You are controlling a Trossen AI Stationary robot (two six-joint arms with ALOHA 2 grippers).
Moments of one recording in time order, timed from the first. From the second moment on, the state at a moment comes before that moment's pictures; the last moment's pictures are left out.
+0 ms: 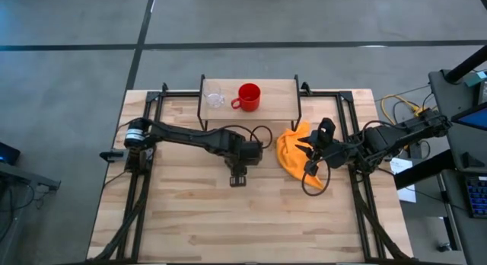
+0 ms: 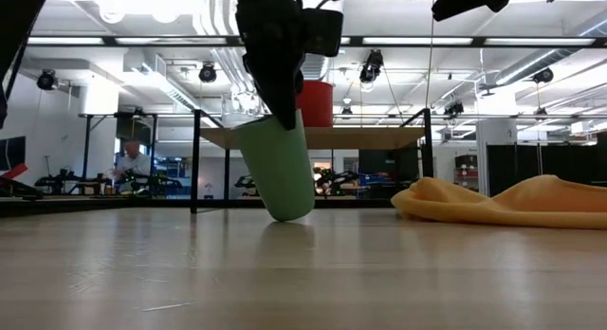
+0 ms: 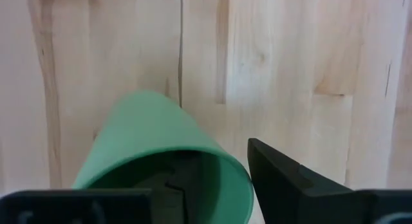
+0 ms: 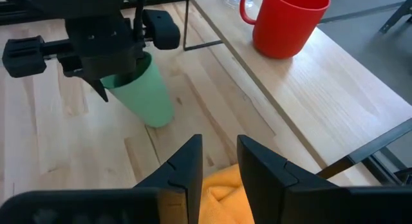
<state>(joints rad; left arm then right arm) -0.04 1.92 1.66 -0.99 0.02 -0.09 0.37 1.07 1.07 -0.81 0.68 0.46</state>
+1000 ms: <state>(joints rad) 0.02 1.85 1.78 -1.06 0.02 -0.05 0.31 1.07 1.07 -0.72 0.64 0.34</state>
